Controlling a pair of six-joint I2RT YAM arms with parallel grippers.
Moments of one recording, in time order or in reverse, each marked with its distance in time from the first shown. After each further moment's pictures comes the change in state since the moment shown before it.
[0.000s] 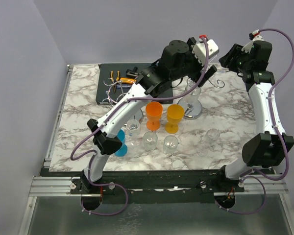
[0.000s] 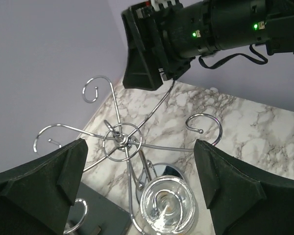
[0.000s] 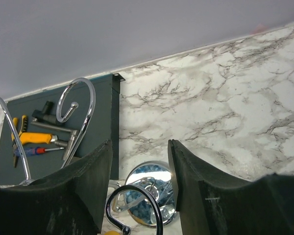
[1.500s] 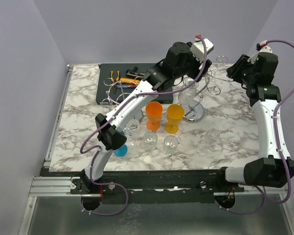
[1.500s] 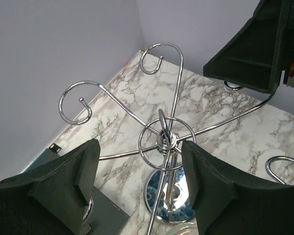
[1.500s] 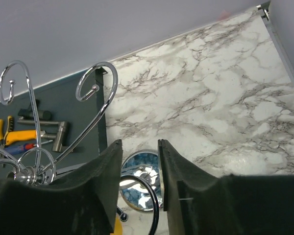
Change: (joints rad) left arm 0.036 0.128 -0.011 0.078 -0.045 -0.108; right arm -0.003 -0.237 -0.183 -0.045 0.110 0.016
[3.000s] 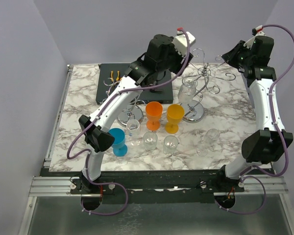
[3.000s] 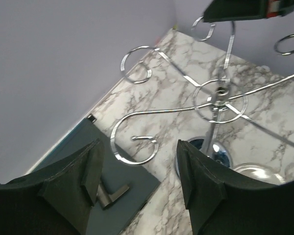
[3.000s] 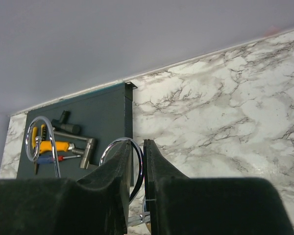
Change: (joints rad) left arm 0.071 -0.163 -0.150 -0.070 0.005 0.051; right arm -0.002 0.294 0.286 0.014 -0.134 0.058
